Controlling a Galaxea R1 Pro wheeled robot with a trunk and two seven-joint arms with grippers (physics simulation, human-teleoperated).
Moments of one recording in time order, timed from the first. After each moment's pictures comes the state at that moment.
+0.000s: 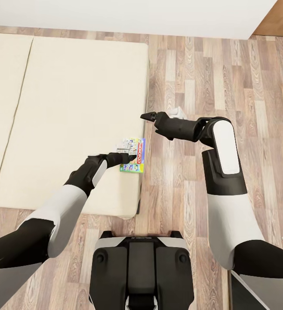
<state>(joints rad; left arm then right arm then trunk) -1.24 -0.12 -0.08 -0.55 0.10 0.40 -0.30 -1.17 0.14 0.07 -1.45 -1.32 1.03 -0.58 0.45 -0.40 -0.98</state>
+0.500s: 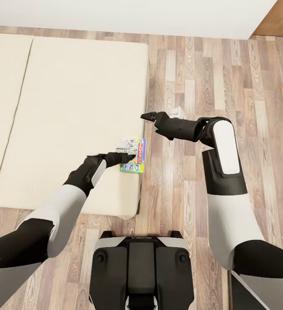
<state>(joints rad) -1.24 -0.11 -0.08 -0.56 0.10 0.40 -0.30 -1.17 0.14 0.07 -1.45 -1.32 1.03 -0.58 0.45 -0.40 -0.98</state>
